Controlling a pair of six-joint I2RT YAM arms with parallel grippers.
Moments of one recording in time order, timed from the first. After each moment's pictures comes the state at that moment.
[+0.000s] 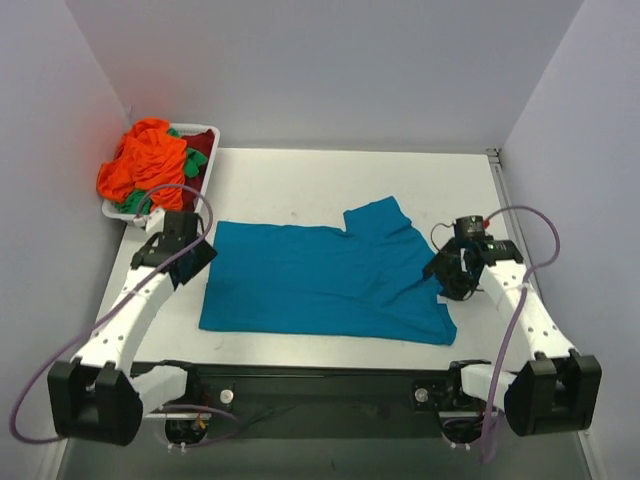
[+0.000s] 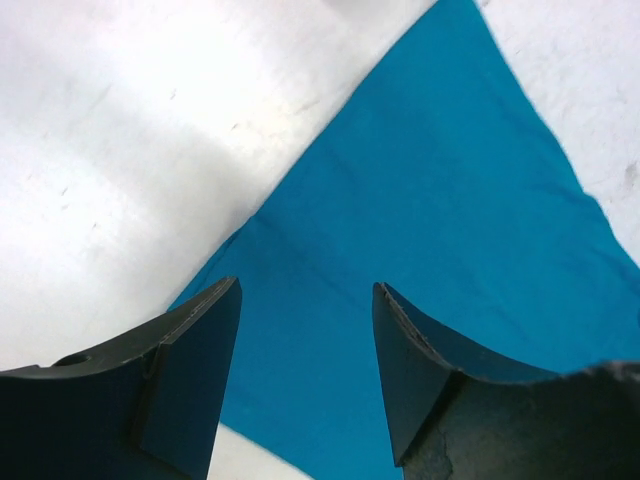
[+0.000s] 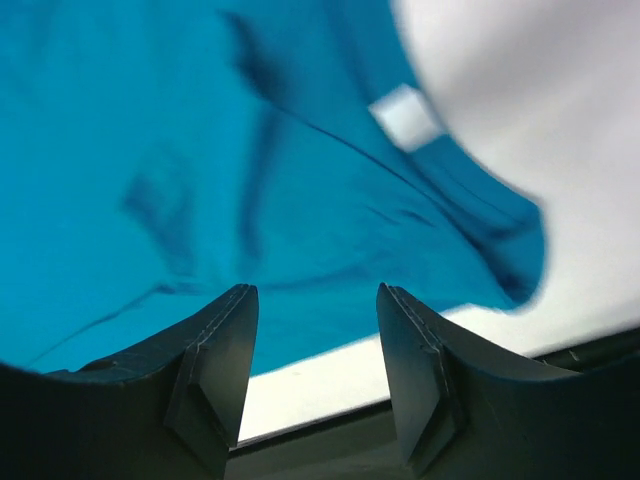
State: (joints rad) left arm -0.15 1.05 0.83 -0.73 -0.32 -0.89; right arm 0.07 1.09 0.81 -0.95 0.06 0.84
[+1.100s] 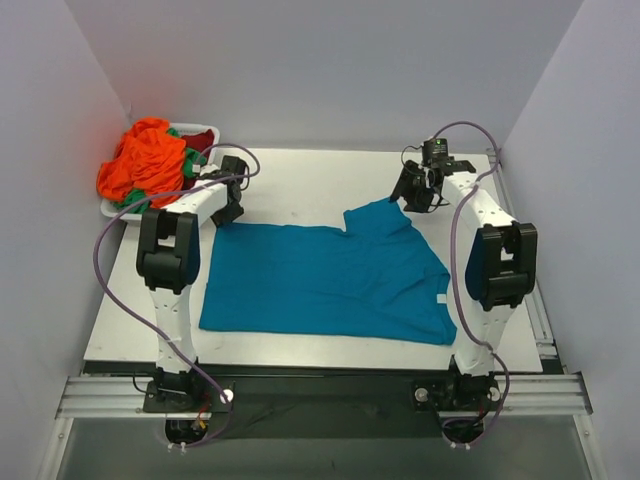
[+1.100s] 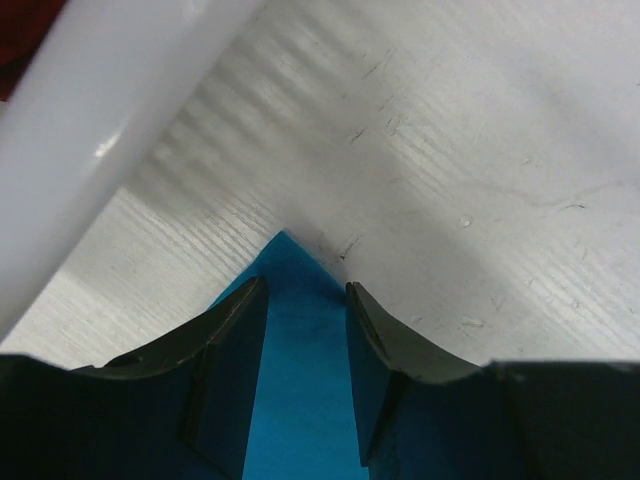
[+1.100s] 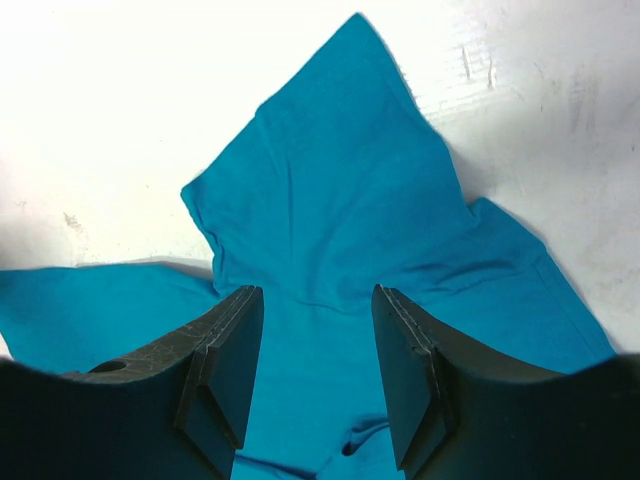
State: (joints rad) left arm -0.19 2.16 1.64 -0.64 -0.49 -0.76; right arm 0.12 1.94 1.57 -0.62 -0.13 0.52
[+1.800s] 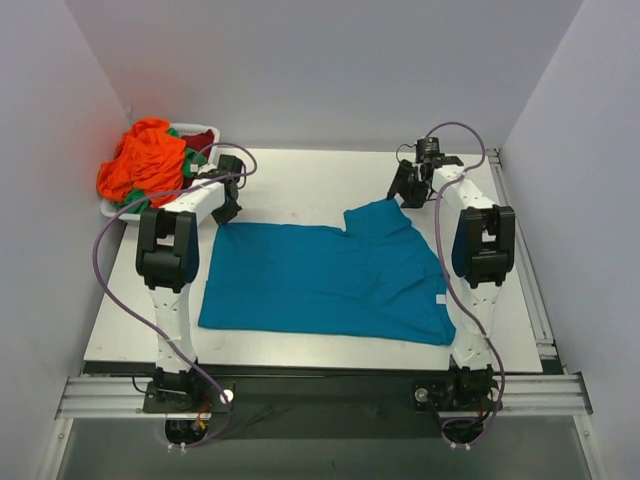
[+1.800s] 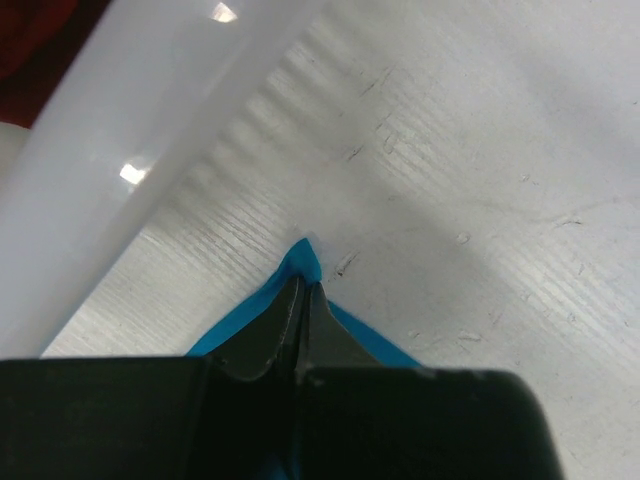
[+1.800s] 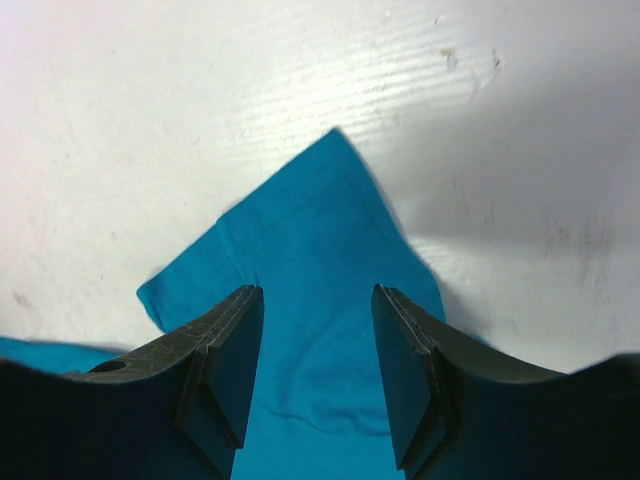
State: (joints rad) left arm -0.18 2.18 1.66 -0.64 -0.46 -0.75; right arm 0.10 2.20 1.79 -0.62 -0.14 0.47
